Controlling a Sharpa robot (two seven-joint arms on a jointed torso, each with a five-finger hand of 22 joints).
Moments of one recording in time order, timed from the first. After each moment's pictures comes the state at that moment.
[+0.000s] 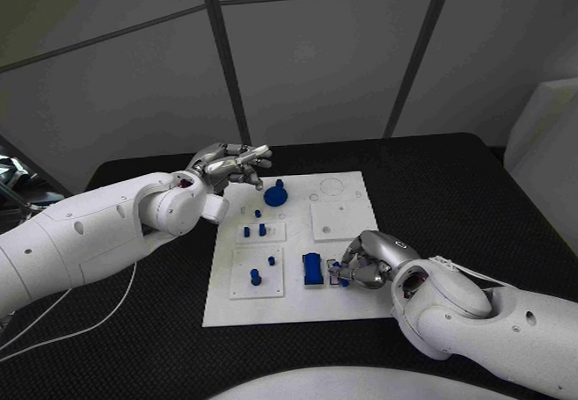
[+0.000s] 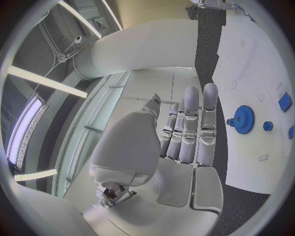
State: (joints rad) left arm 1.09 -0.80 0.07 1.31 -0.08 -0.10 0.20; left_hand 1.40 -0.02 0.08 0.16 0.07 0.95 0.20 0.16 0.07 0.97 0.13 0.38 0.10 1.16 0.04 0.89 0.33 0.14 1.15 0.14 0.43 0.96; right arm 0.83 -0.82 0.04 1.82 -1.59 -0.46 -0.66; right_hand 1.36 -0.01 0.05 0.19 0.28 1.15 0.03 0.27 0.45 1.46 -0.04 1.37 1.31 1.47 -0.10 1.51 1.31 0.02 1.46 0.02 1.55 1.31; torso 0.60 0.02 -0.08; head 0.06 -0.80
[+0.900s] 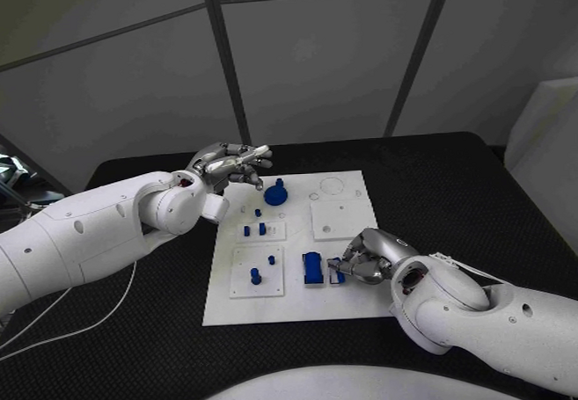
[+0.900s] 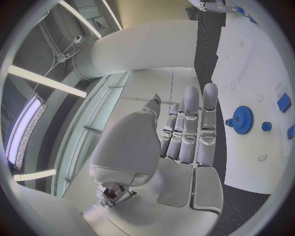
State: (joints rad) left arm 1.09 -0.80 0.07 1.31 -0.08 -0.09 0.19; left_hand 1.40 -0.02 0.08 0.16 0.07 0.95 0.20 0.16 0.07 0.97 0.13 0.38 0.10 1.16 0.04 0.89 0.33 0.14 1.15 0.14 0.43 0.96; right arm 0.84 -0.81 0.04 1.80 -1.52 -0.47 -0.66; right_hand 1.32 0.03 0.05 0.24 0.27 1.15 0.03 0.29 0.46 1.47 -0.04 1.41 1.31 1.46 -0.10 1.52 1.31 0.02 1.47 0.02 1.56 1.31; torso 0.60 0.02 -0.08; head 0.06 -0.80
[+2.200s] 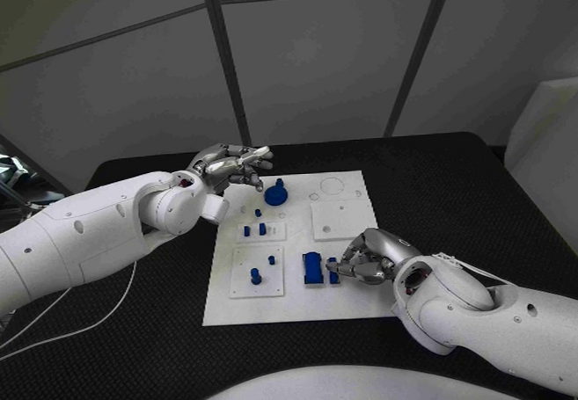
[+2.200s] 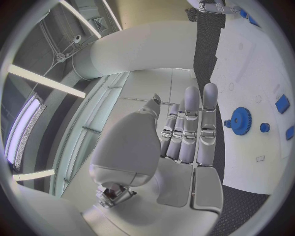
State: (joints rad) left arm 1.09 -0.80 0.07 1.31 -0.08 -0.08 0.18; left_hand 1.40 -0.02 0.08 0.16 0.07 0.94 0.20 0.16 0.07 0.97 0.13 0.38 0.10 1.16 0.05 0.89 0.33 0.14 1.15 0.14 0.42 0.96; right arm 0.84 -0.82 0.04 1.80 -1.51 -0.48 -0.63; right_hand 1.19 -0.06 -0.07 0.28 0.26 1.10 0.05 0.26 0.46 1.47 -0.03 1.30 1.31 1.47 -0.09 1.49 1.31 0.02 1.47 0.02 1.53 1.31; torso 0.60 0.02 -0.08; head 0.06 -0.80
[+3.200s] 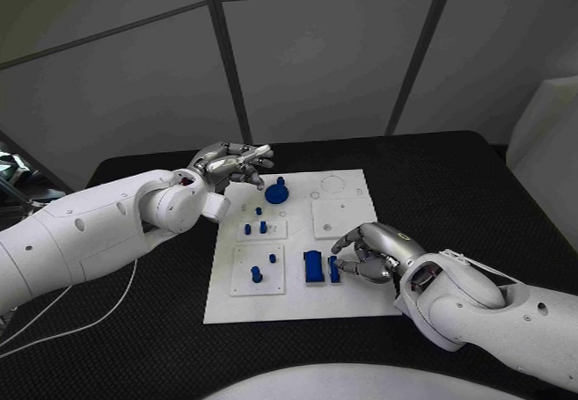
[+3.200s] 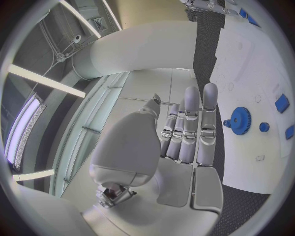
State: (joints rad) left arm 1.09 -0.80 0.07 1.31 -0.08 -0.08 0.18; left_hand 1.40 -0.02 0.08 0.16 0.07 0.94 0.20 0.16 0.07 0.97 0.13 0.38 0.10 1.16 0.05 0.89 0.33 0.14 1.15 0.14 0.42 0.96; right arm 0.84 -0.86 0.04 1.79 -1.52 -0.50 -0.34; right_hand 1.50 -0.01 0.12 0.15 0.40 0.99 0.13 0.07 0.24 1.43 0.04 1.27 1.43 1.47 -0.03 1.49 1.31 0.02 1.47 0.08 1.52 1.31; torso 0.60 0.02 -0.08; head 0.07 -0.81
